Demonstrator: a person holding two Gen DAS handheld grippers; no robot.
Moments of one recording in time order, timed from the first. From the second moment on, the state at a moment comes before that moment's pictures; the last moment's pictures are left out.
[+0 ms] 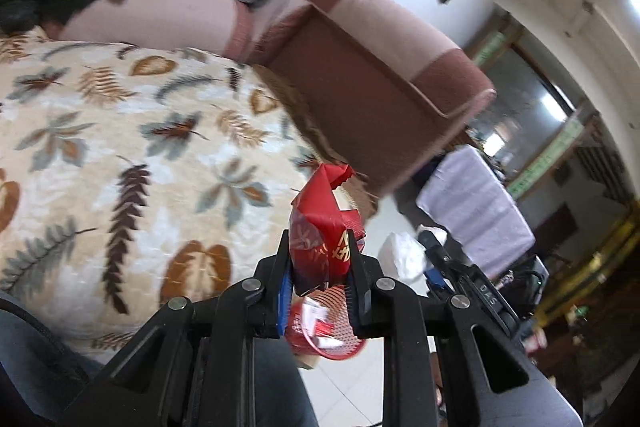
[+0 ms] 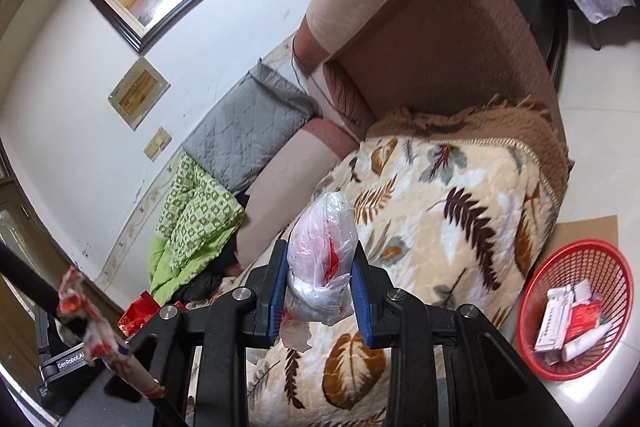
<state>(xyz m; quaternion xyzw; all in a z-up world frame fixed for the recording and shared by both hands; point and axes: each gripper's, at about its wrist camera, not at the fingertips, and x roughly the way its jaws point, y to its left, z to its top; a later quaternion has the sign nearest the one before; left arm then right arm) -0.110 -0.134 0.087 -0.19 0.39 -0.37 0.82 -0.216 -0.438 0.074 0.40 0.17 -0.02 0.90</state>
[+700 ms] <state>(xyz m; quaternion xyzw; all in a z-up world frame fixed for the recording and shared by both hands) -0.151 -0.259 0.085 -0.03 0.37 -0.37 0.85 -0.285 -0.496 0.064 0.38 0.16 -0.07 0.91</state>
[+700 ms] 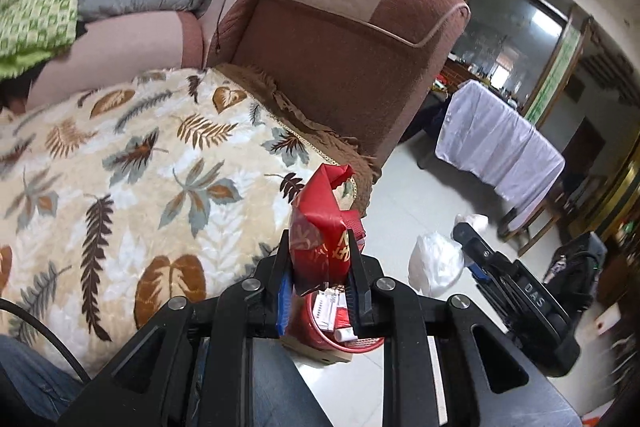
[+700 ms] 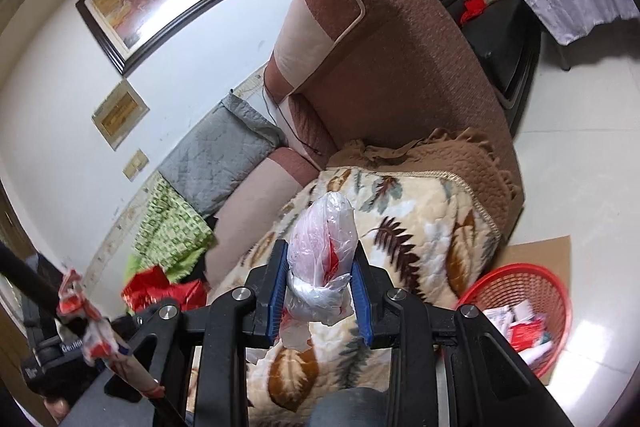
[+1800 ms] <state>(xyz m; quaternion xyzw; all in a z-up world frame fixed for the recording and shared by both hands) -0.156 -0.398 -0.014 0.07 0.45 -0.41 0.79 -0.299 -0.555 -0.017 0.36 0.29 -0.22 0.86</state>
